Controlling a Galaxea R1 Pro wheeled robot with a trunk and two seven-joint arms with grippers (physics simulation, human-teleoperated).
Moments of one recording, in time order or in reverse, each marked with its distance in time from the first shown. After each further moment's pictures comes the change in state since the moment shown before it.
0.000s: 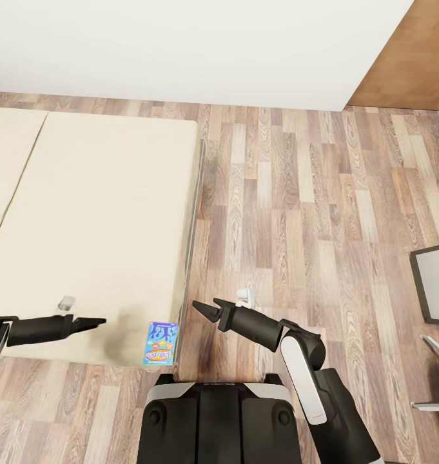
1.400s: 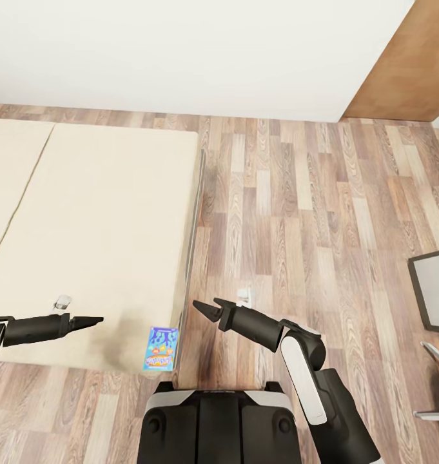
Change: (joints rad) left arm 0.000 0.006 0.024 0.000 0.003 -0.030 -0.012; right arm 0.001 0.000 -0.001 0.000 -0.002 -0.008 0.001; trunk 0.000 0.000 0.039
